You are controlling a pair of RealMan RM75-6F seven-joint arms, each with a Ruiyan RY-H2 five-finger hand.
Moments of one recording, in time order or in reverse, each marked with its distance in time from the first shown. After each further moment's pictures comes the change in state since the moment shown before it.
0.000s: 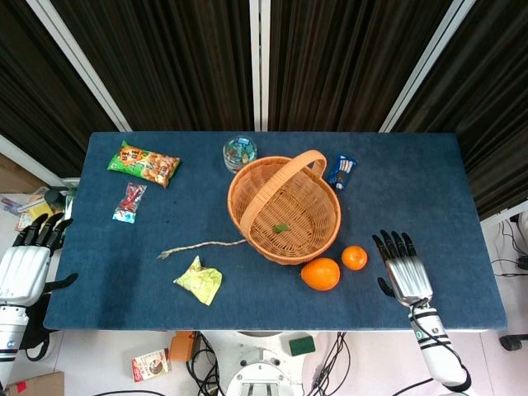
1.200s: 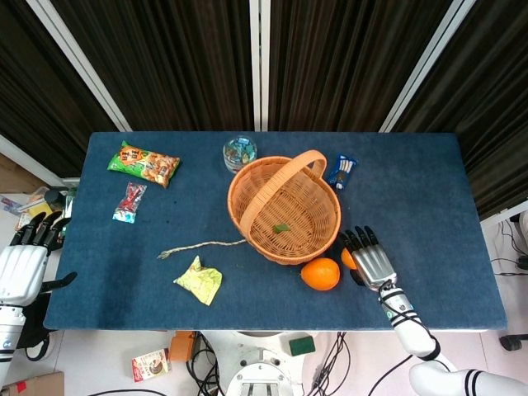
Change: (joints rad) left arm 0.001 0.012 -0.003 0.002 0.010 0.000 -0.029; right arm 0.152 -0.137 0.037 0.172 0.035 -0.206 0.016
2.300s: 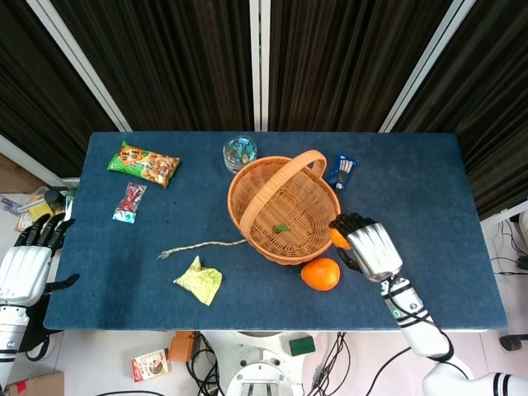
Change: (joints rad) left arm -0.004 0.001 0.005 -0.020 -0.007 -0.009 0.032; right arm 0.043 0.219 0.099 -0.395 -0.136 0.155 -0.039
